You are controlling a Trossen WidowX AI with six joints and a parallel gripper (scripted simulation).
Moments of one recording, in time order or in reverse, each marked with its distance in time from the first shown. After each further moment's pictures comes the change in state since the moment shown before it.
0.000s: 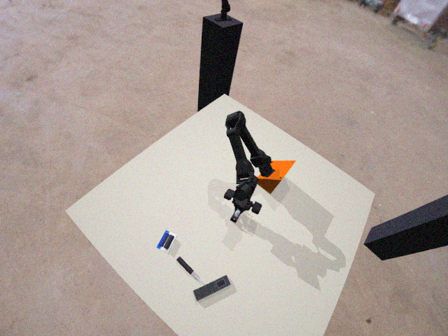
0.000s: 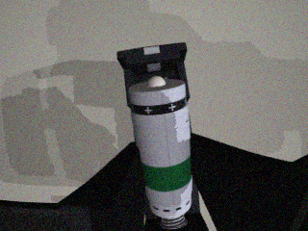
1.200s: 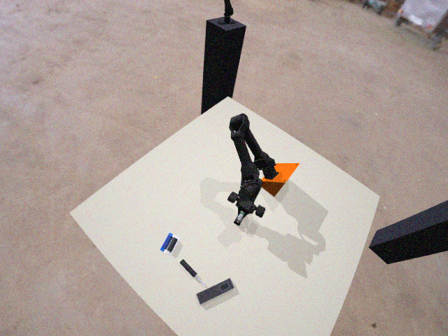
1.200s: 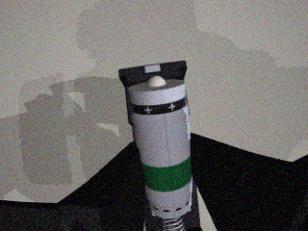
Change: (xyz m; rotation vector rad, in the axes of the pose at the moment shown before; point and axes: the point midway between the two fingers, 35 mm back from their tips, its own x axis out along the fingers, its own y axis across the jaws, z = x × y) arm 0.001 0.000 0.006 -0.006 -0.081 -0.018
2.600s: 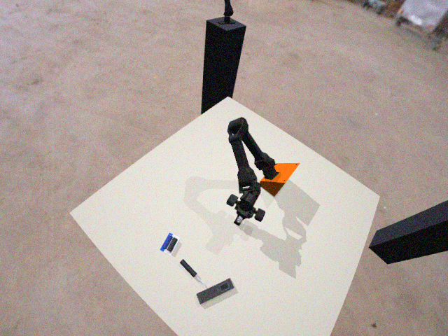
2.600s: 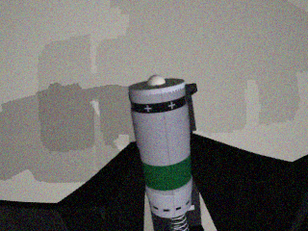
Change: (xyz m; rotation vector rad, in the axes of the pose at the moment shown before) arm 0.000 0.004 0.019 0.007 0.156 -0.014
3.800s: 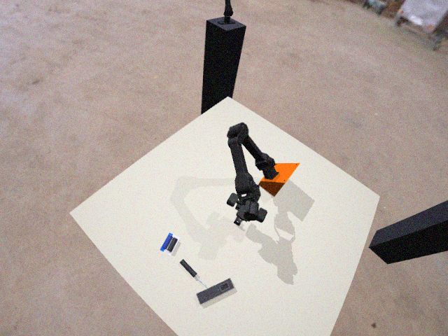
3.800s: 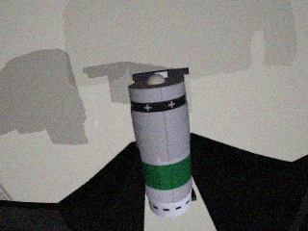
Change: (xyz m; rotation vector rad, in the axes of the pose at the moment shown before) arm -0.028 0.004 0.011 -0.002 0.245 -0.018
